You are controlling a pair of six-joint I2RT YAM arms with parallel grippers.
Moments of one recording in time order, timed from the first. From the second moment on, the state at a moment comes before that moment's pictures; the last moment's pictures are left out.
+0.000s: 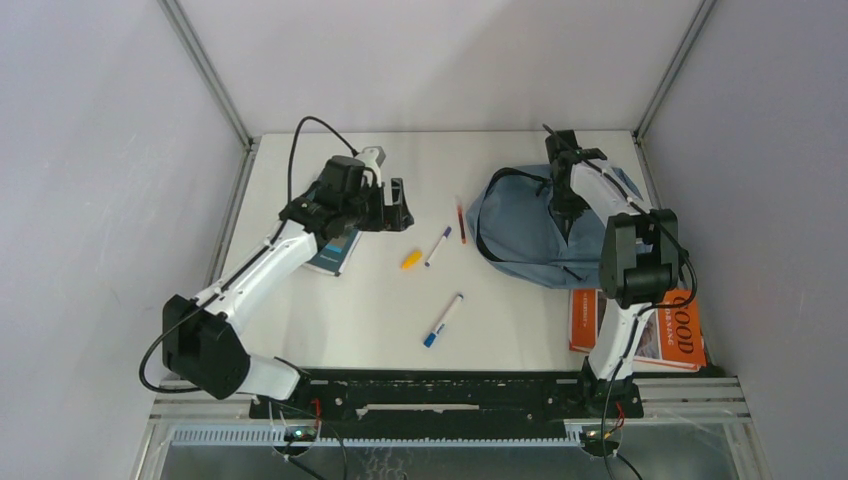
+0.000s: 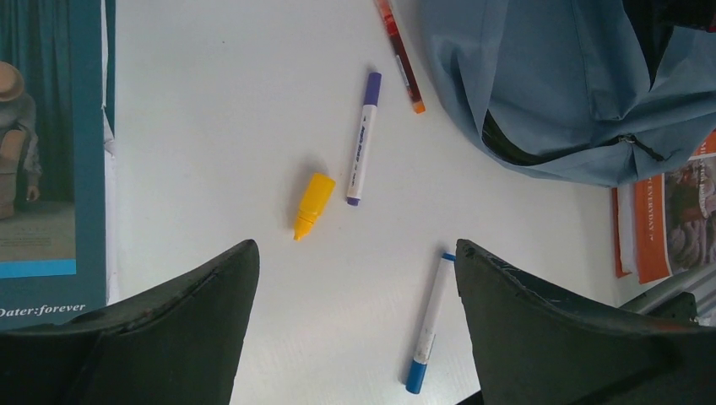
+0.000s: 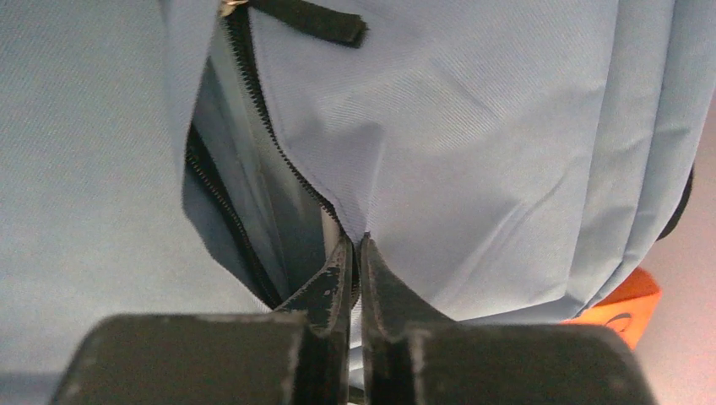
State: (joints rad) left arm -0.47 1.40 1.20 -0.50 0.12 -0.37; right arm 0.12 1.93 1.56 -0.89 0.37 0.17
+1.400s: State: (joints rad) left arm -0.74 2.10 1.67 -0.60 -0.24 -0.32; right arm 0.05 1.63 1.34 -0.70 0.12 0.27
